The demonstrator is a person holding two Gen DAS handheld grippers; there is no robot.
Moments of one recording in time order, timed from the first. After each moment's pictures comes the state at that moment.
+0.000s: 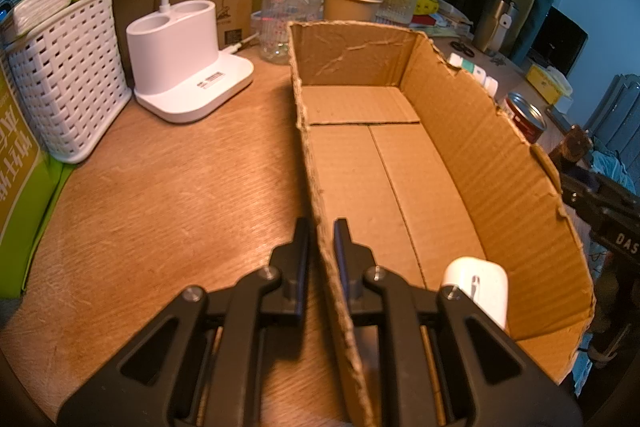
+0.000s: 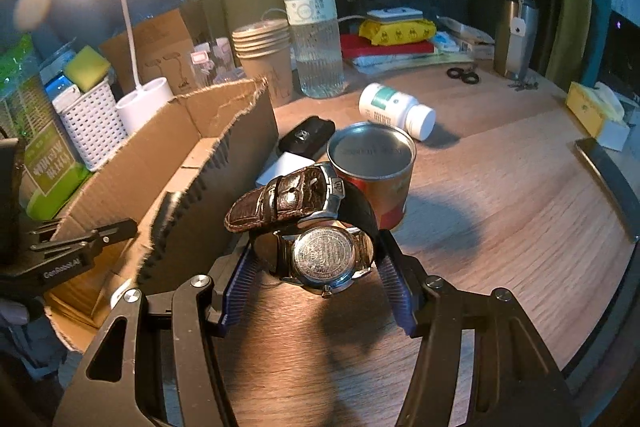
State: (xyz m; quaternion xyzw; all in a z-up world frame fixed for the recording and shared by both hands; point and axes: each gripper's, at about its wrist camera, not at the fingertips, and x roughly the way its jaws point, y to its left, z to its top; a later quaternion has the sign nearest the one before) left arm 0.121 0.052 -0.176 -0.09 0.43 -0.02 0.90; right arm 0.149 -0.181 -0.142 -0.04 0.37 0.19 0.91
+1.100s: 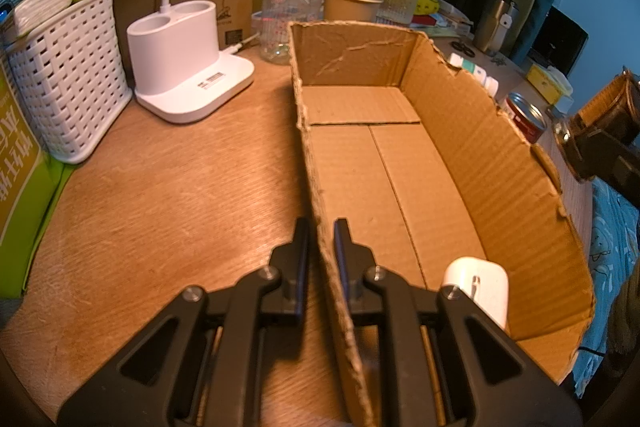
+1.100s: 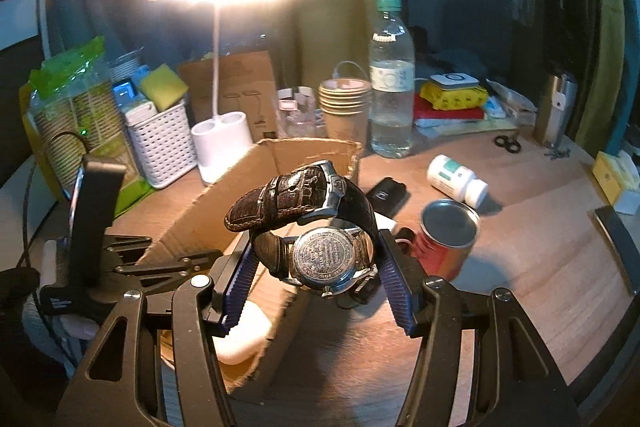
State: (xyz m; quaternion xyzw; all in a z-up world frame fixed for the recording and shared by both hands) left arm 0.122 0.052 -0.176 -0.08 0.43 -0.02 0.90; right arm 0.115 -0.130 -0.098 -0.07 0.30 0.27 0.91
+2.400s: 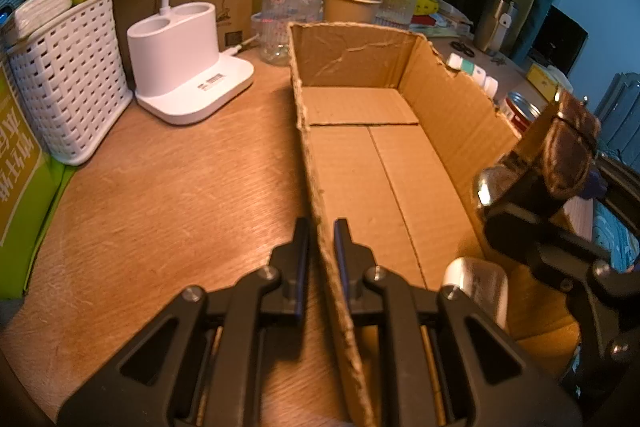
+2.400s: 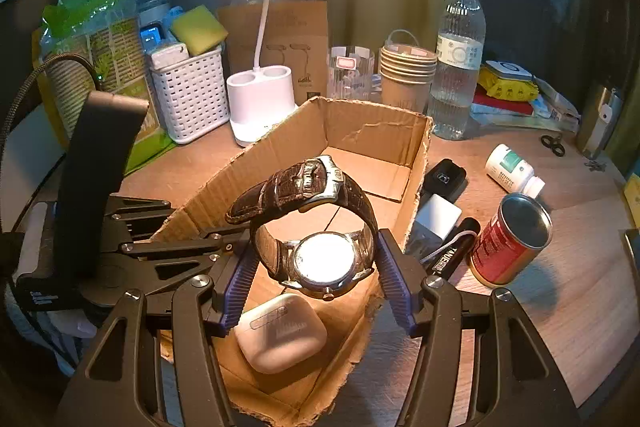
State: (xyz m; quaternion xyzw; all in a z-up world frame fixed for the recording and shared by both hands) left arm 0.122 0.054 -0.178 -0.08 0.43 -0.02 0.90; right arm 0.118 -0.080 -0.127 -0.13 0.34 0.31 0.88
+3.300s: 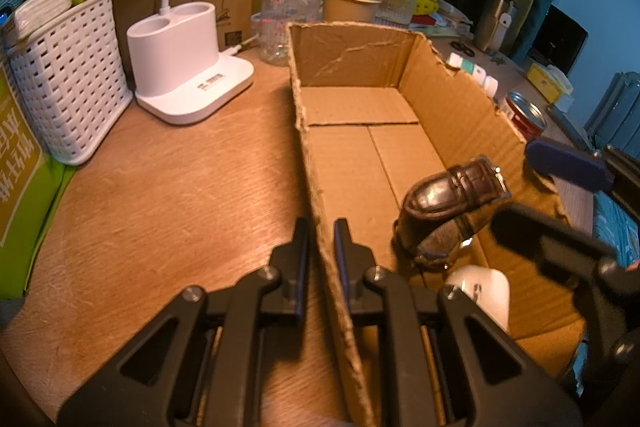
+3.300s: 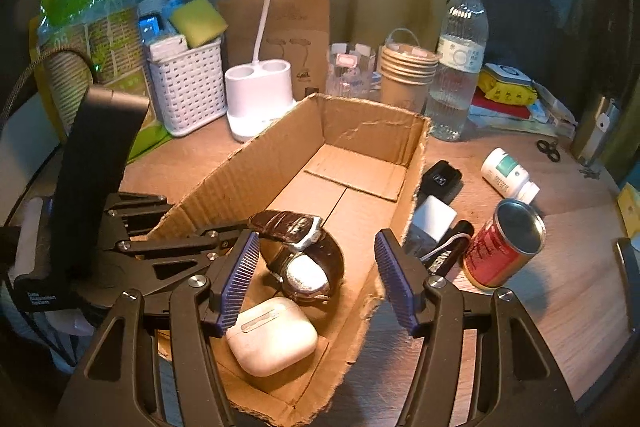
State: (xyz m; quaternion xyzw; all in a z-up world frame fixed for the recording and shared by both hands) left arm 0.122 0.051 -0.176 -0.08 0.43 -0.02 0.90; right arm 0.115 -0.081 -0.120 -0.14 0.34 0.30 0.88
